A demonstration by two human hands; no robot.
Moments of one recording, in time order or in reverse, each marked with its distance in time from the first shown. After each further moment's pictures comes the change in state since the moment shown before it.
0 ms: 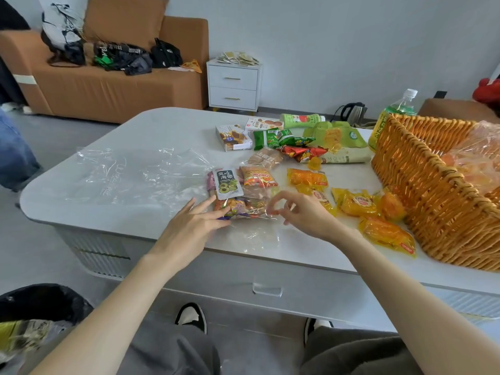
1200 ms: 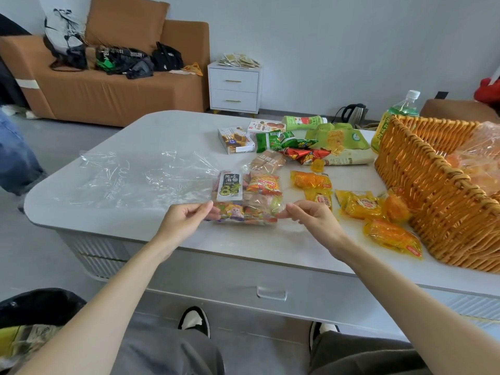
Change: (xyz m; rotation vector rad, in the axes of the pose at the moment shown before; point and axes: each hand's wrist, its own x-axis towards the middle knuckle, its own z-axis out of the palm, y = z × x) left_hand 0.012 -0.016 -0.003 -1.125 0.123 -0.621; right_hand -0.017 0.003 0.011 0.514 0.133 0.078
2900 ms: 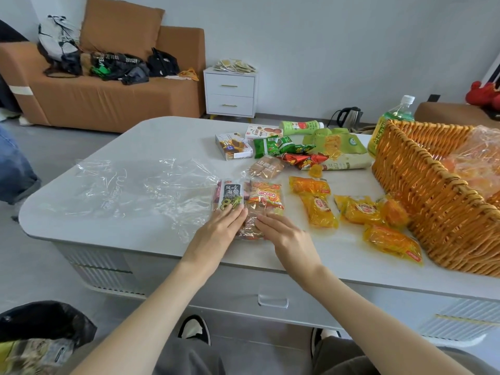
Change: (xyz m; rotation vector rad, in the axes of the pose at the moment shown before) left_hand -0.003 -0.001 0.040 0.999 -0.119 0.580; right_hand 0.001 0.022 0.054 -0.905 0.208 -0.651
